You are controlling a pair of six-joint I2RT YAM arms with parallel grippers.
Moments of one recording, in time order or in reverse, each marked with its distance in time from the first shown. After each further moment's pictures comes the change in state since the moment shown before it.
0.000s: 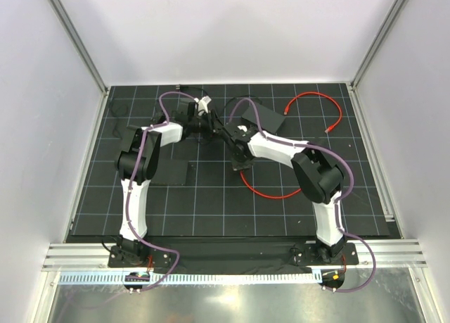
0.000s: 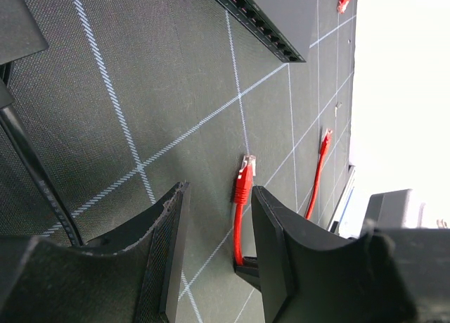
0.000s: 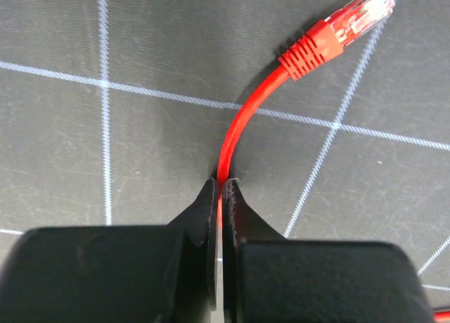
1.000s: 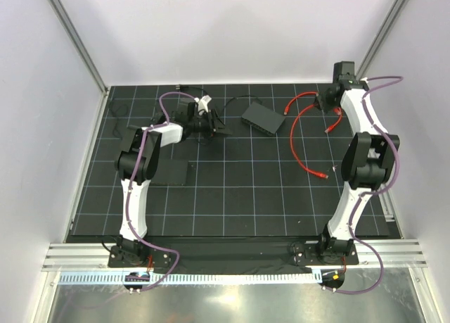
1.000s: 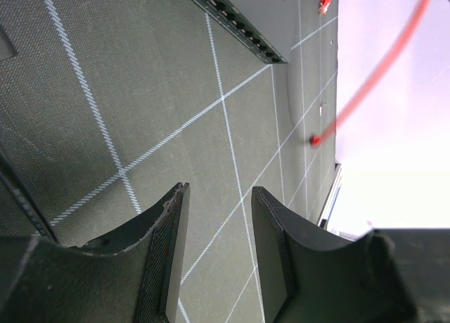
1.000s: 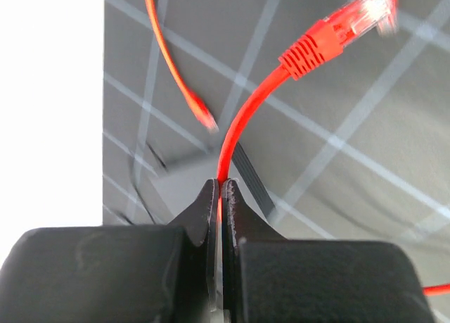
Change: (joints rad) left arm 0.000 0.000 -0.009 0.050 0.026 -0.040; right arm -0.794 -0.097 0.290 -0.071 -0.128 0.668
